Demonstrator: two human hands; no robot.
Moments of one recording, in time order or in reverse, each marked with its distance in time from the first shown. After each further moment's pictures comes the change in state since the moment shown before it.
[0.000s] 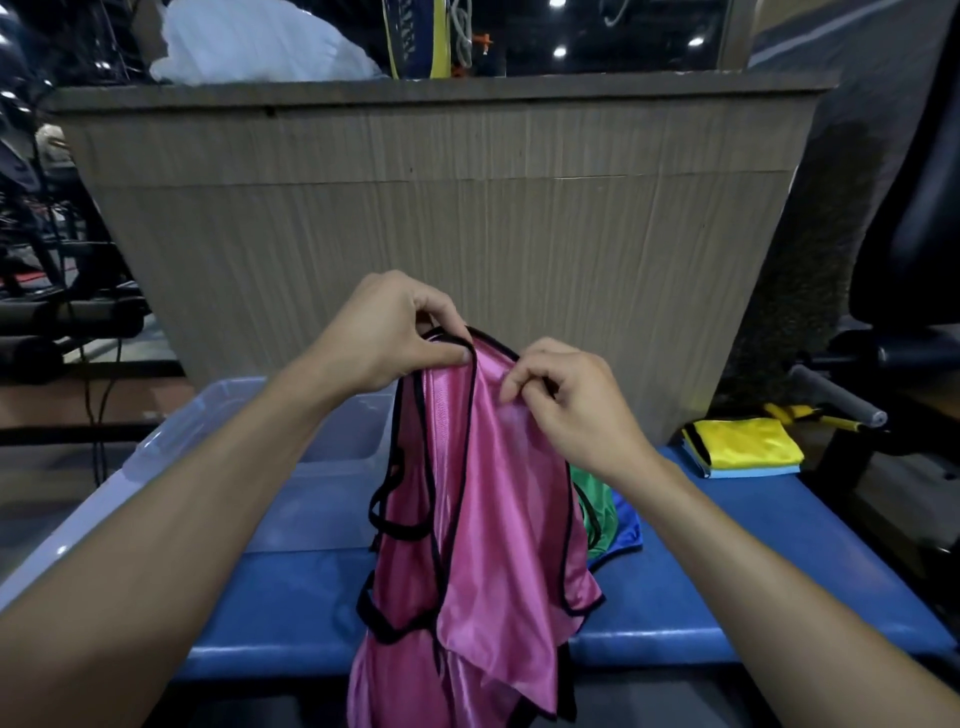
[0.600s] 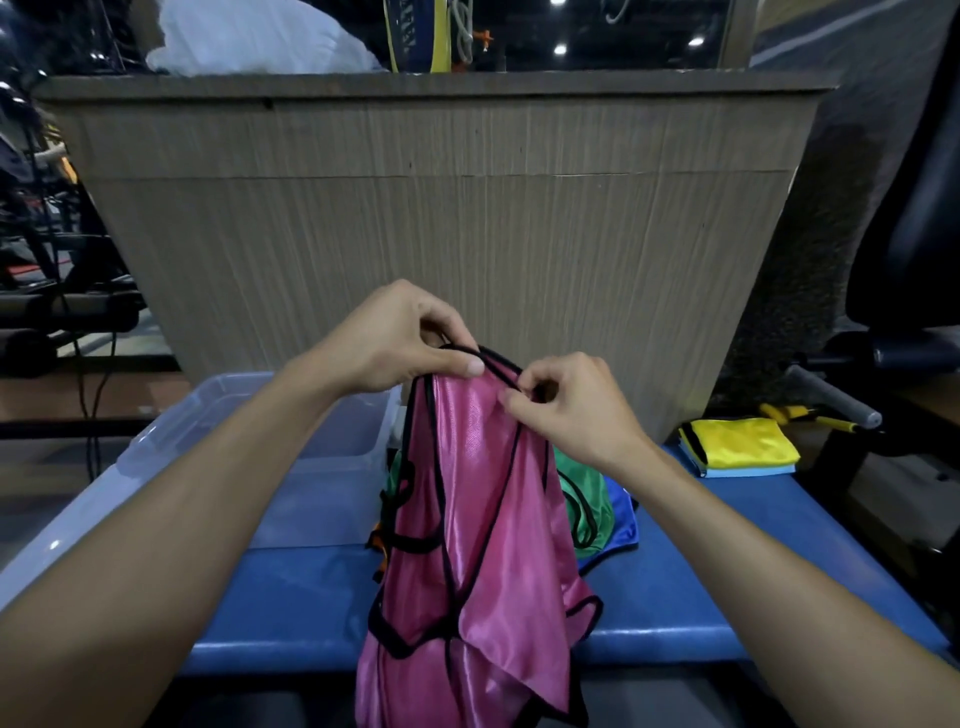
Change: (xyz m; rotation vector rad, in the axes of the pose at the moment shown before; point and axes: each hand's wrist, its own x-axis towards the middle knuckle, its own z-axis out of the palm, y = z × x) left_hand -0.001 0.003 0.004 -0.154 -0.167 -0.110; right_hand 0.002 0.010 0.000 -0.108 -0.075 0.139
